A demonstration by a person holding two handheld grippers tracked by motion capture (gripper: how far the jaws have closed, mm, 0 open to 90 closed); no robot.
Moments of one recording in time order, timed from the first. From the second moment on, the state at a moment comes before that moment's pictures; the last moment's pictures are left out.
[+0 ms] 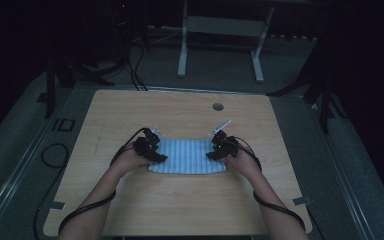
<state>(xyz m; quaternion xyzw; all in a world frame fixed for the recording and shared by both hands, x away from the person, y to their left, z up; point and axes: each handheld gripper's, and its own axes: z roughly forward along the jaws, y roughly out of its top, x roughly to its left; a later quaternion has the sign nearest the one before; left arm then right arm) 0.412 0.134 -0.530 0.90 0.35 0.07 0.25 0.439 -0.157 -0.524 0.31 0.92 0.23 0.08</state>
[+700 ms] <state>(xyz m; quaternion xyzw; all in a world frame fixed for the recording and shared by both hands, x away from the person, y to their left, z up) 0.379 0.116 -0.517 0.88 0.34 0.12 0.32 0.421 -0.162 -0.514 0.28 0.91 0.29 0.08</state>
